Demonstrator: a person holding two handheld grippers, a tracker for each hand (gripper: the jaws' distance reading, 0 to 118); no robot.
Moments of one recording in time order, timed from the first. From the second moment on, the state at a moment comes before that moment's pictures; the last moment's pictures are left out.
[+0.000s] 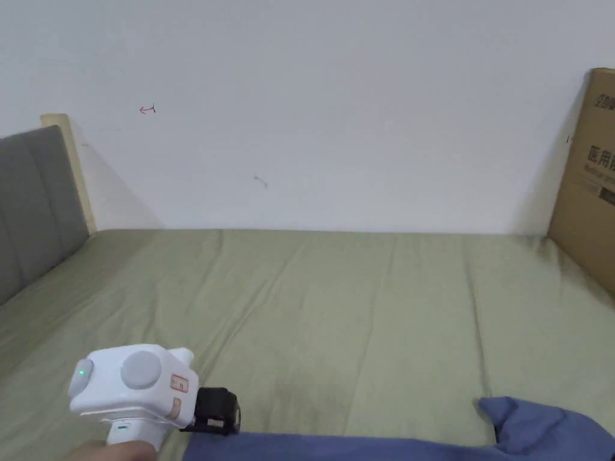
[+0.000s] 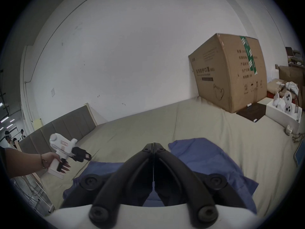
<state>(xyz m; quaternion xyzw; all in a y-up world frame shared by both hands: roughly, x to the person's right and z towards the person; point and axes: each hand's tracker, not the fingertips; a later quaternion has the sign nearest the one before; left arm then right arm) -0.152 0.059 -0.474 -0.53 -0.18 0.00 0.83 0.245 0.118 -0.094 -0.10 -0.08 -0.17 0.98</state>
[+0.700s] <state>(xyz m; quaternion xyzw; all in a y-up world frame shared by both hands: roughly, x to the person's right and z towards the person) -0.141 0.062 -0.400 -0.44 -0.25 -0.04 0.86 0.268 0.093 -0.081 -0.16 -0.11 -0.21 0.96</state>
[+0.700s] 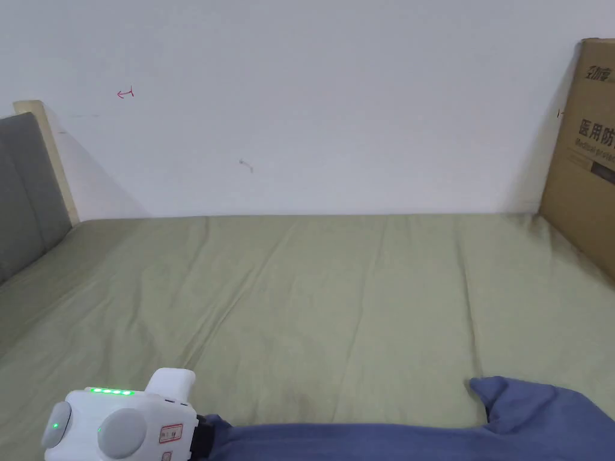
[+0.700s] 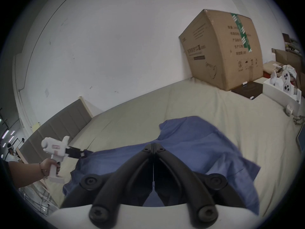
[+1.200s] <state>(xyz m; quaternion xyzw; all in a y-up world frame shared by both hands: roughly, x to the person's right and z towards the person) -0.139 0.118 -0.364 -0.40 -0.27 -0.02 0.88 0.446 0.107 -0.263 -0.41 -0.14 -0.23 0.87</state>
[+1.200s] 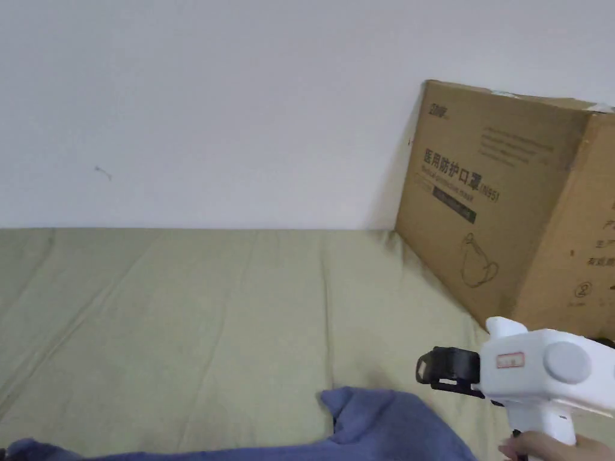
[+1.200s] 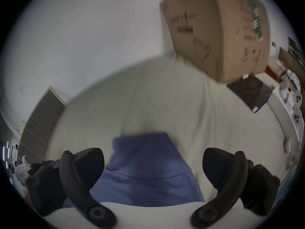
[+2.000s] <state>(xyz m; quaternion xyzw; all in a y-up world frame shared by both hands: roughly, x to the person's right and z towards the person) -0.172 0.096 -0.376 -0.43 -0.22 -0.02 0.88 0.428 0.090 -0.261 -0.41 -0.13 -0.18 0.89</state>
